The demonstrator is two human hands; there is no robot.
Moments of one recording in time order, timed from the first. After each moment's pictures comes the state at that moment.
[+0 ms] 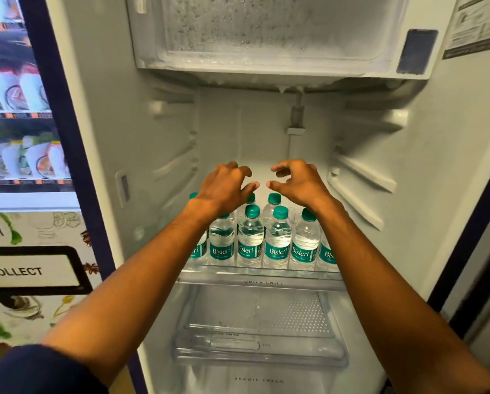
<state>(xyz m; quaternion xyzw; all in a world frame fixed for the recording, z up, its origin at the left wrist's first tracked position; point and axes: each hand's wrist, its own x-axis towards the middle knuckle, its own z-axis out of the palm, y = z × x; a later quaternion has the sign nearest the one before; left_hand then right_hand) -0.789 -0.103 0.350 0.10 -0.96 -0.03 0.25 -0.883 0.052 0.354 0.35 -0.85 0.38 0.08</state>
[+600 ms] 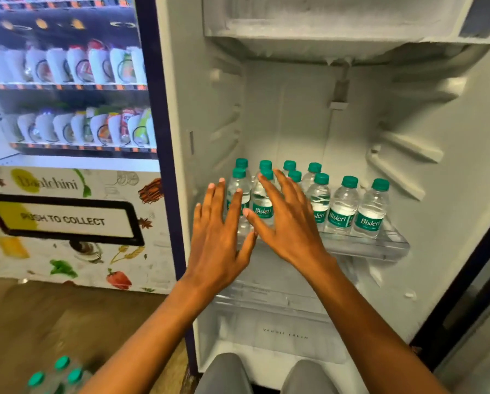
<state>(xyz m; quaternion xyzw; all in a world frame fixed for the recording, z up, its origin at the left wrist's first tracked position) -0.599 -0.064 0.233 0.15 -0.91 -0.05 0.38 -0.717 0.044 0.262 0.46 -0.81 0.31 0.19</state>
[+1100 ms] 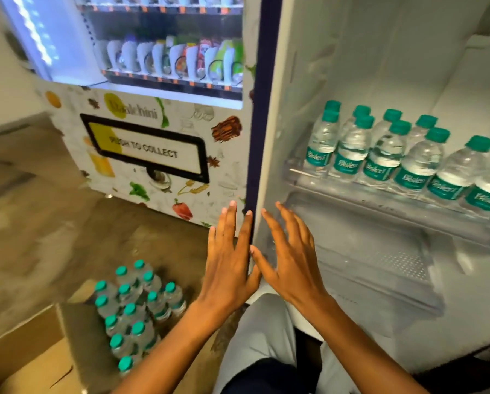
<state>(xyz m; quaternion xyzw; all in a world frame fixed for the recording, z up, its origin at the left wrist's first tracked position) -0.479 -0.067 0.113 0.27 -0.90 -0.12 0.32 -0.606 0.010 0.119 0.57 -0.74 0.34 0.13</state>
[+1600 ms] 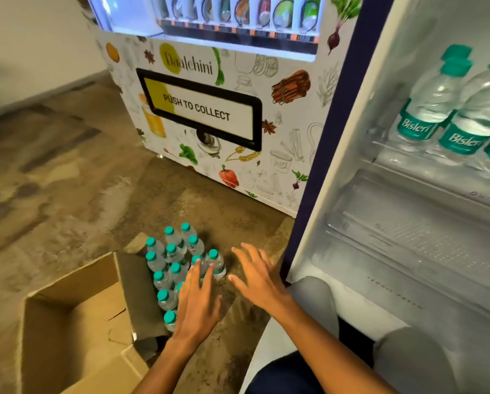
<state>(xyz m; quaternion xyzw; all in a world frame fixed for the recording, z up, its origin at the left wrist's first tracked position) -0.326 -0.101 -0.064 0.53 -0.83 -0.14 0.10 -0.510 -0.081 -0.025 0.67 -0.71 0.16 -0.15</state>
